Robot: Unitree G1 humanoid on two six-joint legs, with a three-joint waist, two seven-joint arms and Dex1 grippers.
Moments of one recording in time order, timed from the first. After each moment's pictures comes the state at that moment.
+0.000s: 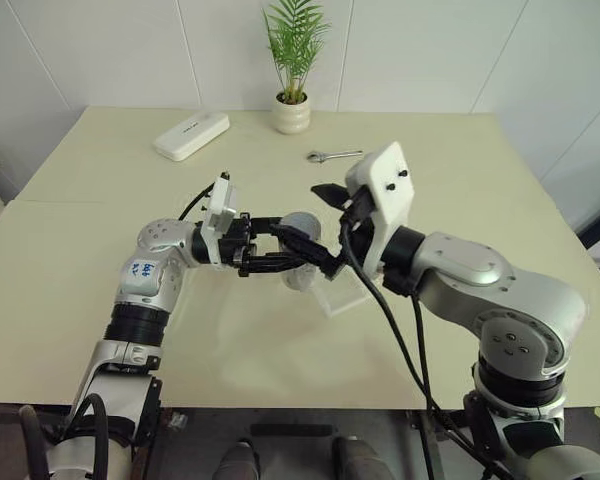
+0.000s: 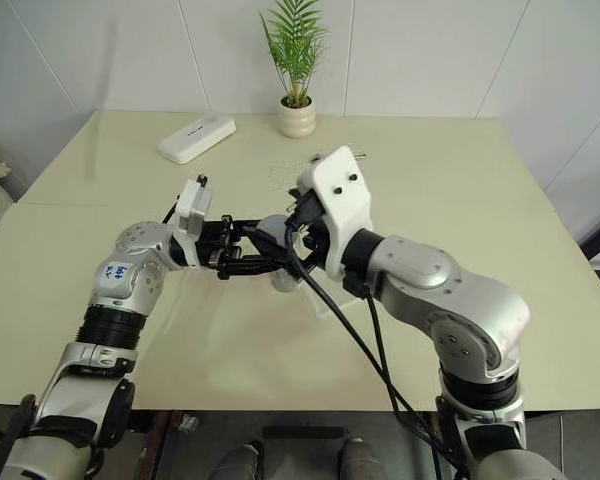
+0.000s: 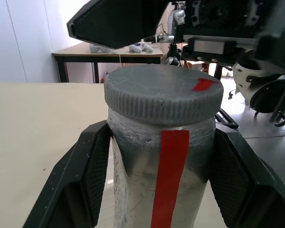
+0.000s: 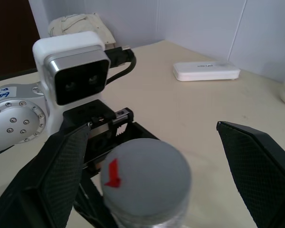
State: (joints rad) left arm -0.85 0.43 -0.02 0.38 -0.48 0.21 -1.35; right arm -0.79 -0.31 0.05 -0.68 0.74 1.18 0.10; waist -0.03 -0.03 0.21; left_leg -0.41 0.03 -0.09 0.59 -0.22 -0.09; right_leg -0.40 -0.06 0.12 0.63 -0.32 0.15
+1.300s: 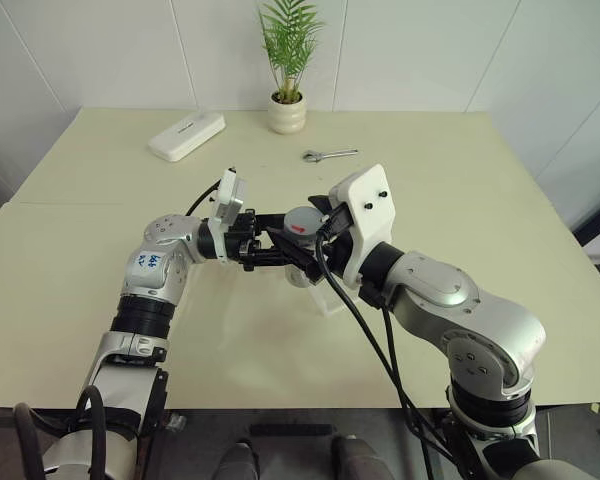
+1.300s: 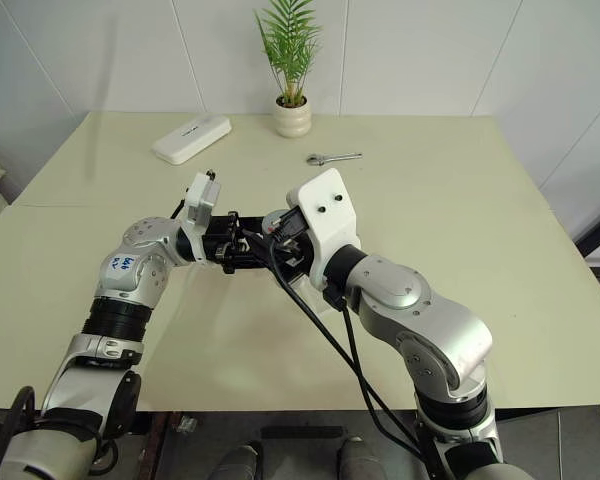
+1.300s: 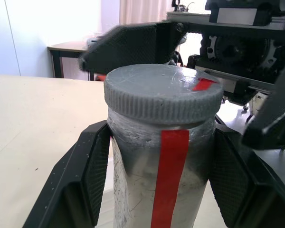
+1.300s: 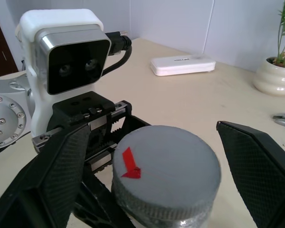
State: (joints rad) left arm -0.88 0.42 -0.01 0.40 -0.47 0.28 -1.34; right arm -0.69 -0.20 0.13 -0.70 0.55 1.11 0.08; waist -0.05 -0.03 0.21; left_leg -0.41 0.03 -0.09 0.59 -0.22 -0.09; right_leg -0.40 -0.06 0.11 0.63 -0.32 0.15
